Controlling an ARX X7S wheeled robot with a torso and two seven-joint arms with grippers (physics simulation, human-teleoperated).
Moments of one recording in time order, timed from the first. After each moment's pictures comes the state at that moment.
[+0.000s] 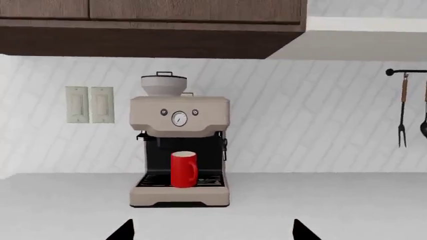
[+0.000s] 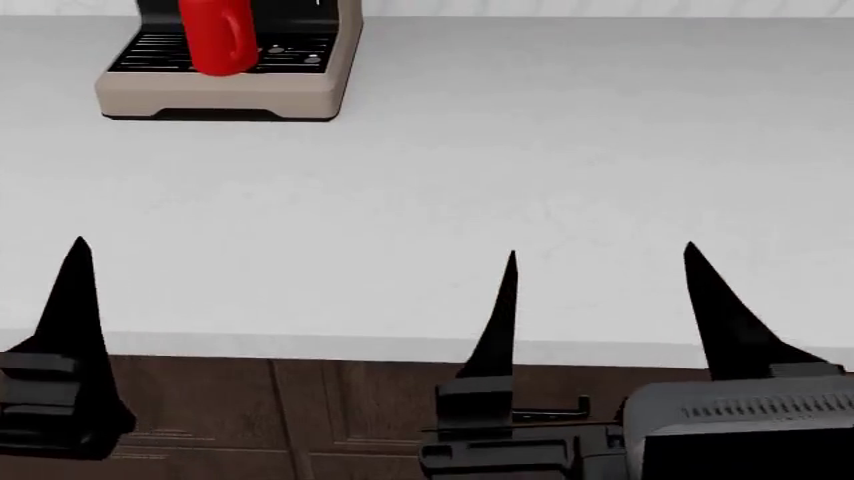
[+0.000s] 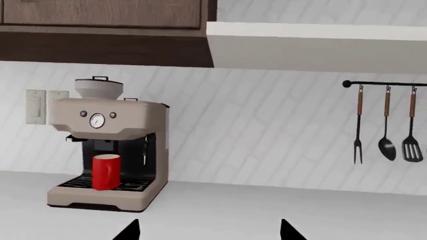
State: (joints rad) left arm -0.52 -0.59 0.17 1.03 -1.14 -0.87 -1.02; right arm 0.34 0.45 -0.10 -1.01 0.70 0.87 0.60
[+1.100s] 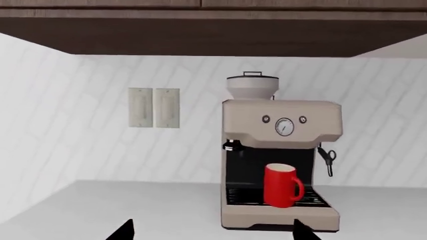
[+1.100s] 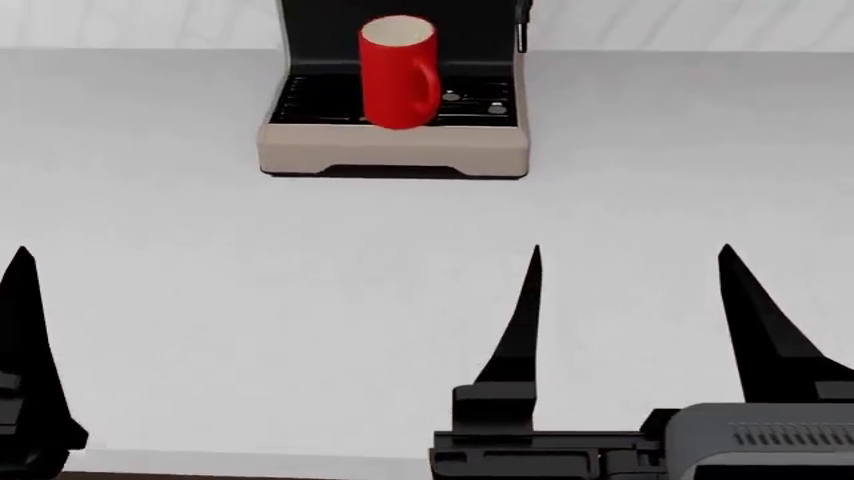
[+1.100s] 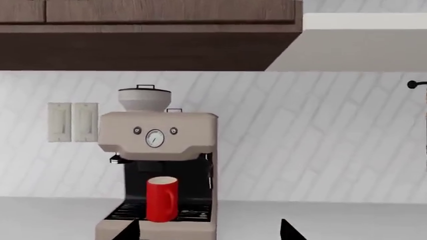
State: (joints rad) left arm -0.69 -0.95 0.61 1.04 -1.19 -0.42 -1.30; right arm 0.43 0.76 -0.33 -1.00 0.93 0.57 0.96
